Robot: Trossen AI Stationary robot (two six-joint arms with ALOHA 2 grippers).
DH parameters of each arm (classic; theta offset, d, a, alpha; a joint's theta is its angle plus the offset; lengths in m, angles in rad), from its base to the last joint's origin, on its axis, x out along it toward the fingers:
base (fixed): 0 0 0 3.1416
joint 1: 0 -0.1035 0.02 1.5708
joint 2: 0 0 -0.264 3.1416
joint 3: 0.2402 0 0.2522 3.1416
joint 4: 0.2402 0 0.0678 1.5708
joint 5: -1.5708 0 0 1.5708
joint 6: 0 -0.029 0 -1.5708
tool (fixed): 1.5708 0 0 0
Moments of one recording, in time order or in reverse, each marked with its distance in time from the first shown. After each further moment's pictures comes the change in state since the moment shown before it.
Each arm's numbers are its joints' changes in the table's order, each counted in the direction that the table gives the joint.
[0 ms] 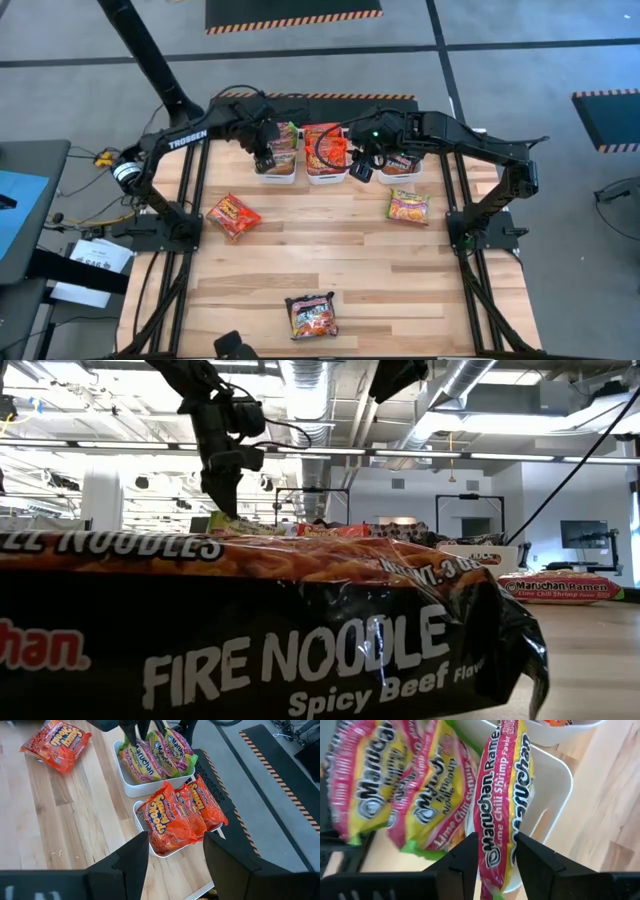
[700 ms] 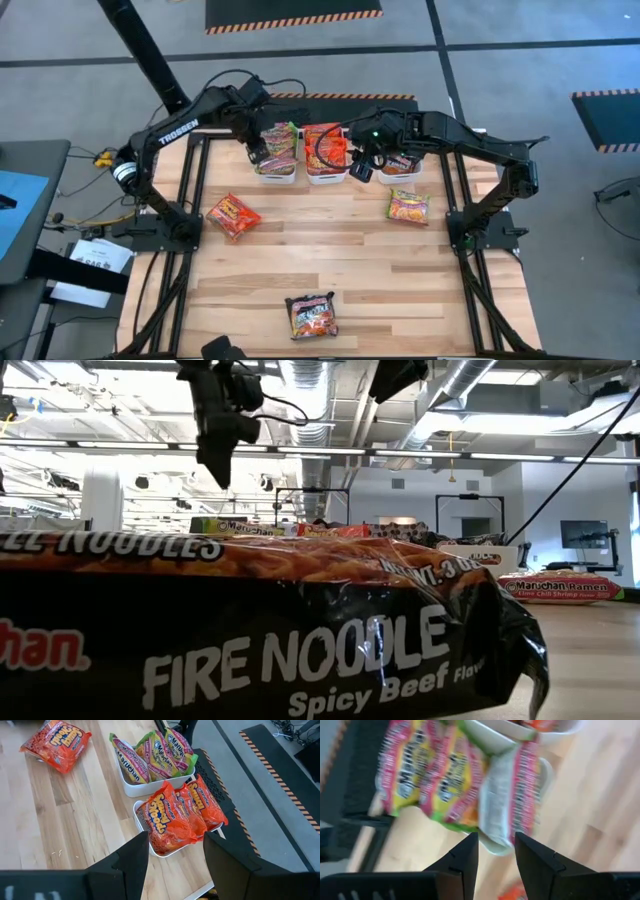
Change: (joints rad) left arm -0.006 0.000 0.242 0.292 0.003 0.006; right arm 0.000 0.000 0.000 0.001 0.000 0.000
